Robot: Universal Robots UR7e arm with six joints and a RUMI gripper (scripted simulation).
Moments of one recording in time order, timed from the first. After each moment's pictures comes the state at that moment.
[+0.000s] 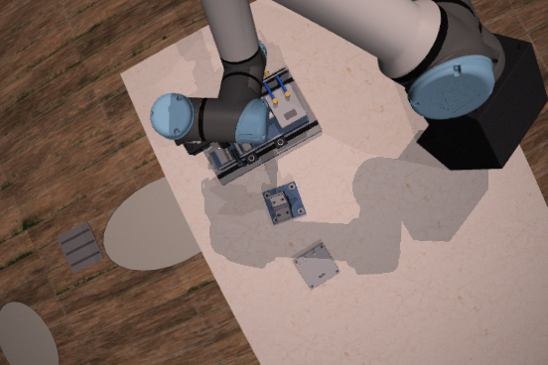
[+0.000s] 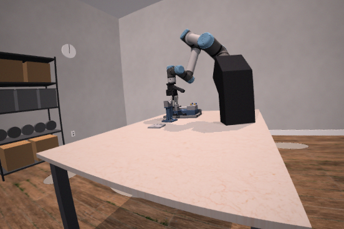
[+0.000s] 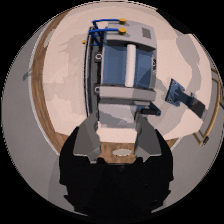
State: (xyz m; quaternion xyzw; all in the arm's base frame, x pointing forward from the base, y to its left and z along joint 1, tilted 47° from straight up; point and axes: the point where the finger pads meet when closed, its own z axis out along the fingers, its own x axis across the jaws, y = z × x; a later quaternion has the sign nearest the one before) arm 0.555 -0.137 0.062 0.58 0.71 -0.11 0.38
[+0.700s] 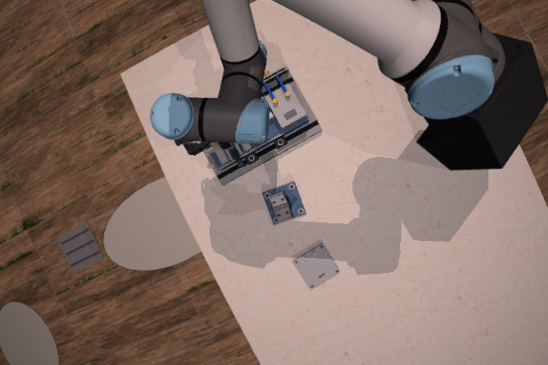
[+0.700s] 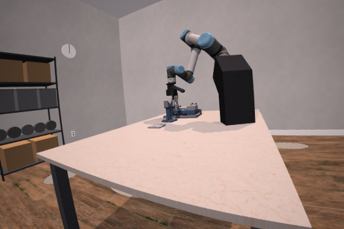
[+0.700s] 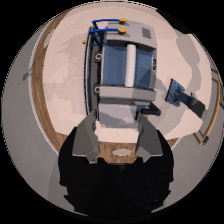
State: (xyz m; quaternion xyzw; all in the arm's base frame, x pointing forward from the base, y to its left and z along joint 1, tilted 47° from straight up) arm 0.555 -0.137 0.062 0.58 0.71 -0.11 0.38
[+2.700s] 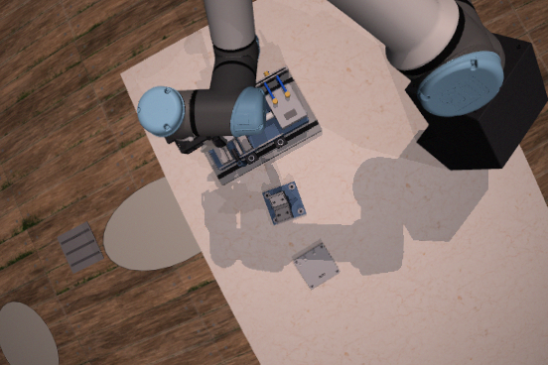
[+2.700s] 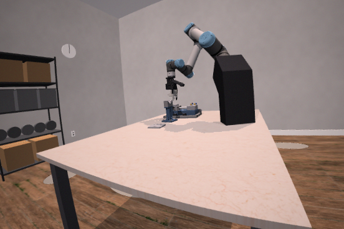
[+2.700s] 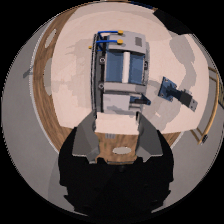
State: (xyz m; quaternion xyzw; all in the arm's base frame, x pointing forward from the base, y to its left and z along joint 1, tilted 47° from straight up) arm 0.533 -0.104 0.100 0.58 0.71 -0.11 0.38
